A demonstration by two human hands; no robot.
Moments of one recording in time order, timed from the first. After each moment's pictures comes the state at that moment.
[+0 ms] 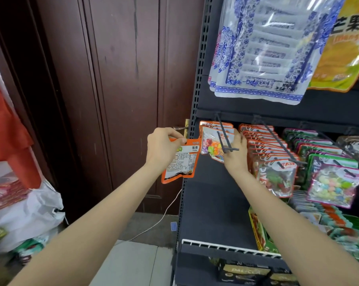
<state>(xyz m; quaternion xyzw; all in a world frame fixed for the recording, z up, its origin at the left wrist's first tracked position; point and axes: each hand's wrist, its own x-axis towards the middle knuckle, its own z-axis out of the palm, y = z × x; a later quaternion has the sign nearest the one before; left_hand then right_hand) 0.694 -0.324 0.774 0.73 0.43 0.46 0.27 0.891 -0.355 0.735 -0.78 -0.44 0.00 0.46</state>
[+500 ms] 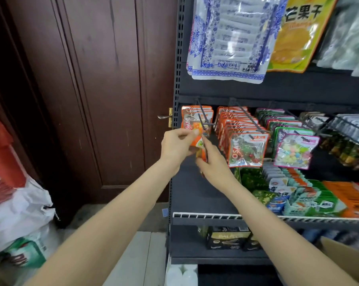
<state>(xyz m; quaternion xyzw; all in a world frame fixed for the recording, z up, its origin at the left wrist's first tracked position) 0.721 -0.405 0.757 0.61 0.34 0.44 0.57 0.817 -0.473 0.722 -0.67 -0.56 0.15 0.46</state>
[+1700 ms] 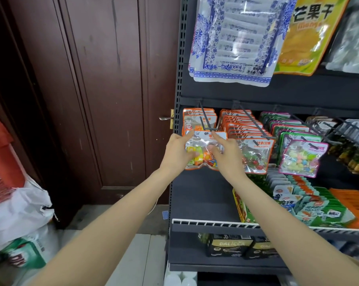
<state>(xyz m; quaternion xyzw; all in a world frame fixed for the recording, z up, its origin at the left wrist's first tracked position) 0.739 -0.363 0.724 0.82 0.34 0.36 0.28 0.865 -0.443 0.725 -0.73 -0.50 0.02 0.46</state>
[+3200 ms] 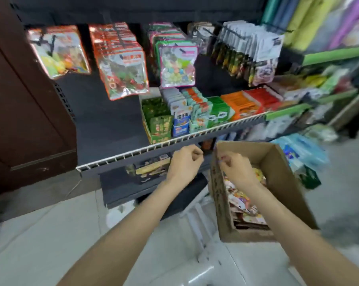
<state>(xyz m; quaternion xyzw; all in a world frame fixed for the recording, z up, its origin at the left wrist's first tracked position) 0.880 -0.639 0.610 0.85 0.25 0.11 0.45 0.973 -0.768 0.604 -0.92 -0.30 0.10 0.24</state>
